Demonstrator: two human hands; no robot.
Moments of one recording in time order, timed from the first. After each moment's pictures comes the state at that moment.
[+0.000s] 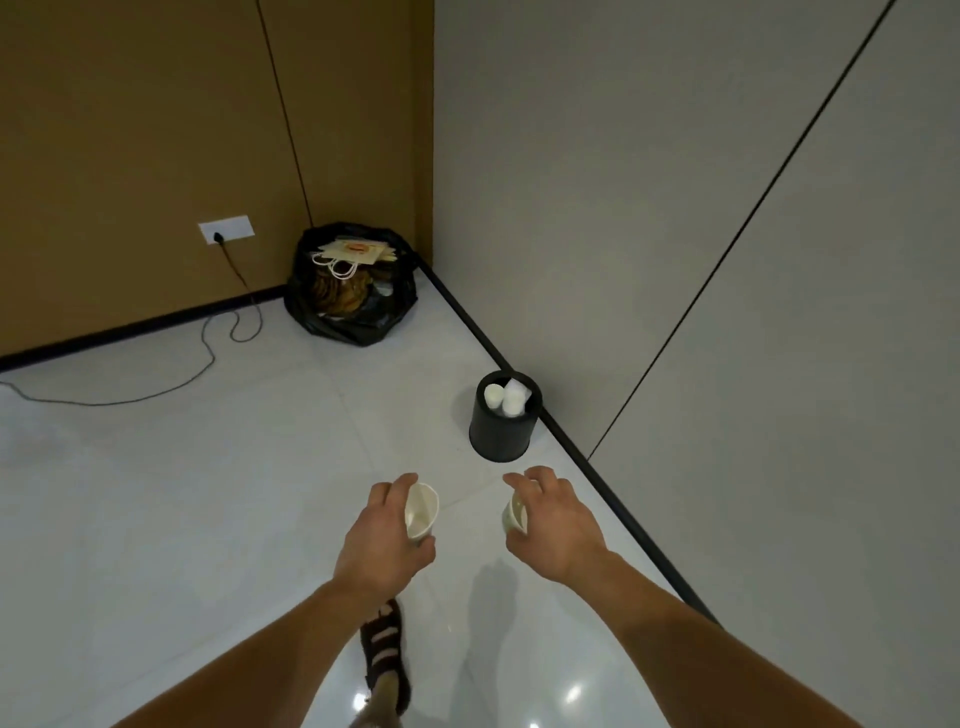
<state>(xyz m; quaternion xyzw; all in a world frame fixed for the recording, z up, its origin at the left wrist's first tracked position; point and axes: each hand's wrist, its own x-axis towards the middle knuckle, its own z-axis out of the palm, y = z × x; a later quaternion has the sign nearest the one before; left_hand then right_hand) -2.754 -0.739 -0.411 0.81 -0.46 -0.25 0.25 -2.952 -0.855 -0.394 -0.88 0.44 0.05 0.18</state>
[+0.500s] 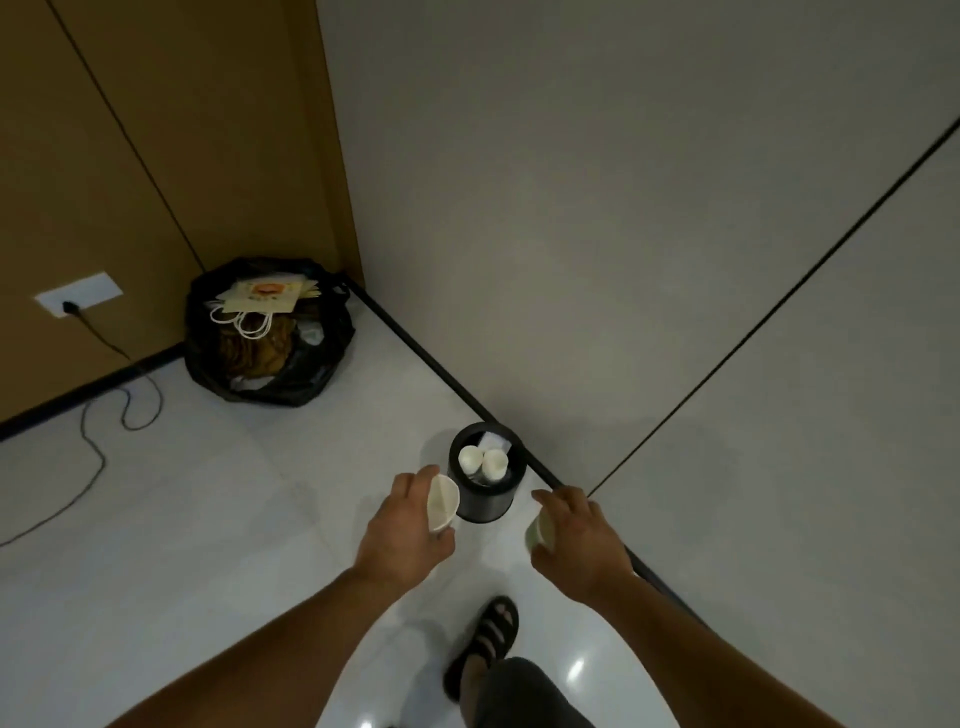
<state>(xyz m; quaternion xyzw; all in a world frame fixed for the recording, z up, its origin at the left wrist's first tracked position) -2.626 -1.058 -0.427 0.74 -0.57 -0.29 0.20 -2.860 -1.103 -0.418 -0.79 0.57 0.03 0.23</state>
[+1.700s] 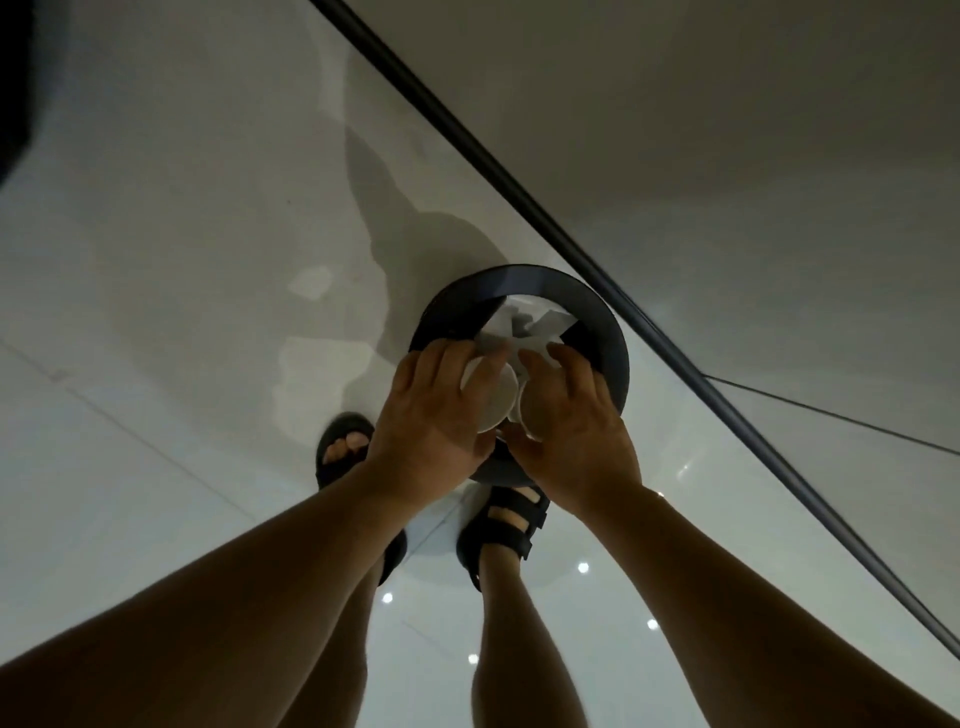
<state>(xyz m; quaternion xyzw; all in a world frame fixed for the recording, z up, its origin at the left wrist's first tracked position) -2.612 -1.410 -0.961 0.58 -0.78 -0.22 0.05 -2.779 -1.422 -0.933 -0.71 0.62 0.07 0.32</state>
